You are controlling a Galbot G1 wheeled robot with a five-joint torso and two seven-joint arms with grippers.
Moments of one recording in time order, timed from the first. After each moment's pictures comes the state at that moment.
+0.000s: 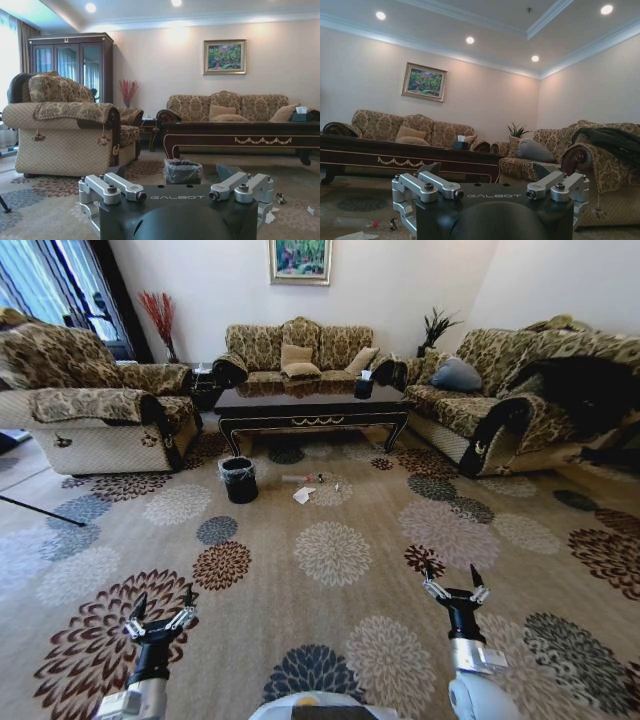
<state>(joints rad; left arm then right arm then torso) 1.90 -1.55 -0.82 -2.12 -0.25 -0.34 0.03 -1.66 1.44 0.79 1.95 0.14 0.43 0.04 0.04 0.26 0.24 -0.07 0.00</state>
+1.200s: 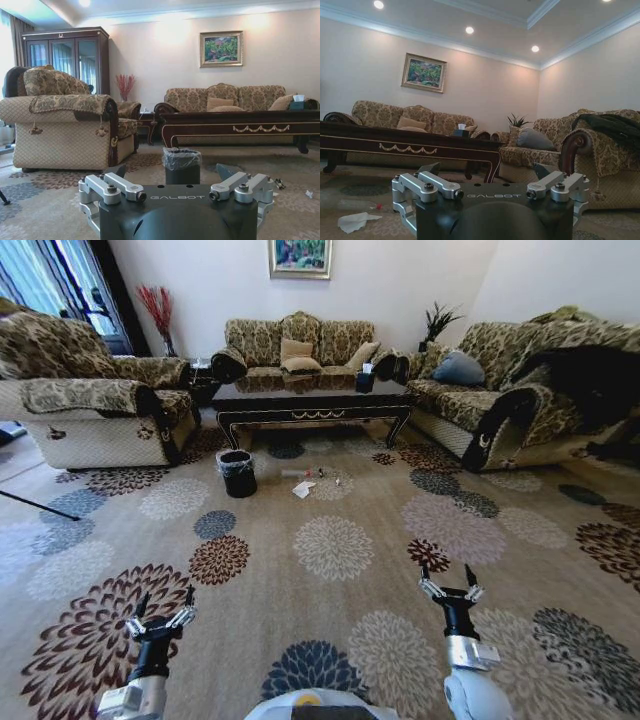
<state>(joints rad) 1.90 -1.53 -0.82 -2.14 -0.24 -0.31 0.03 -1.66 1.45 0.78 1.92 0.13 0.42 0.04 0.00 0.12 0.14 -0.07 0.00</state>
